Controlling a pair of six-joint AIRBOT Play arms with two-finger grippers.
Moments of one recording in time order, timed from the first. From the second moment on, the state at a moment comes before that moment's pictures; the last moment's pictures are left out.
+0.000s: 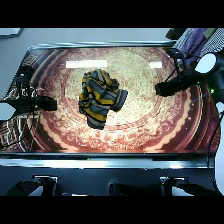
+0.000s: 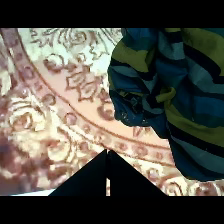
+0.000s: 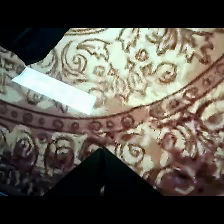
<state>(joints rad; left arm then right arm) -0.15 -0.95 1.00 1.42 -0.90 -1.48 0.05 -1.37 1.57 -1.28 1.42 1.32</state>
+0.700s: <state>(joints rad) -0.15 -0.95 1.00 1.42 -0.90 -1.48 0.05 -1.37 1.57 -1.28 1.40 1.33</state>
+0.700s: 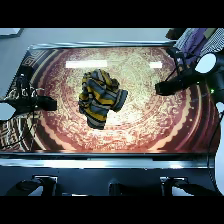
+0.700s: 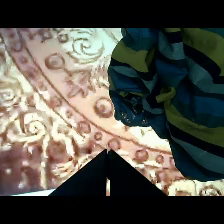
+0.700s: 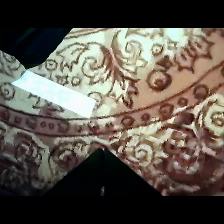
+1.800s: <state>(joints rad) -0.02 -1.16 0.99 1.33 -0.83 -1.75 0.16 -1.86 1.43 -0.67 0.97 1.43</state>
